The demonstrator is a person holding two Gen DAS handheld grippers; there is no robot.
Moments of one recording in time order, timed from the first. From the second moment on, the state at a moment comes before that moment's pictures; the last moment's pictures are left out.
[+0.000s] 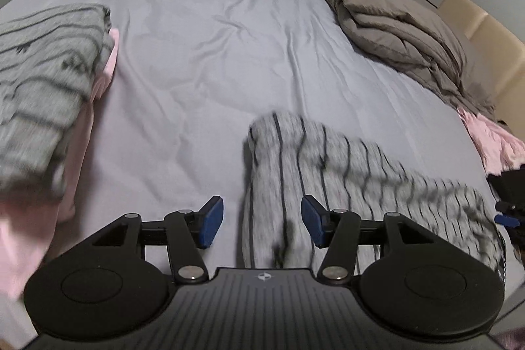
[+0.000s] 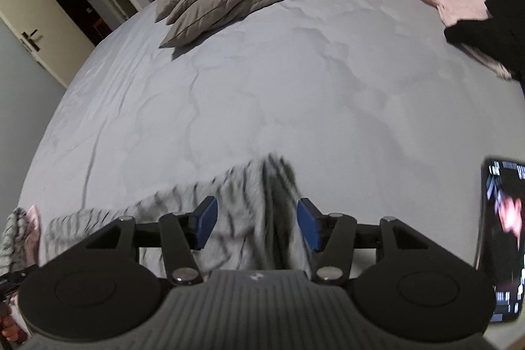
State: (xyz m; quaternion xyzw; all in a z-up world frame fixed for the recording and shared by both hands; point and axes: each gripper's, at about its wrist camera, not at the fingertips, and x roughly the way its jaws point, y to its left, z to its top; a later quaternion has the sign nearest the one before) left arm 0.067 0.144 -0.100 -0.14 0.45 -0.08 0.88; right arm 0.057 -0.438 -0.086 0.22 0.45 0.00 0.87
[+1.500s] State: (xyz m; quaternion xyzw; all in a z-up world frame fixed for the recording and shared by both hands) left arm -0.006 0.139 -0.113 -0.15 0.47 -0.07 0.87; right arm -0.011 -0.389 -0.093 0.05 0.48 -0.01 0.88
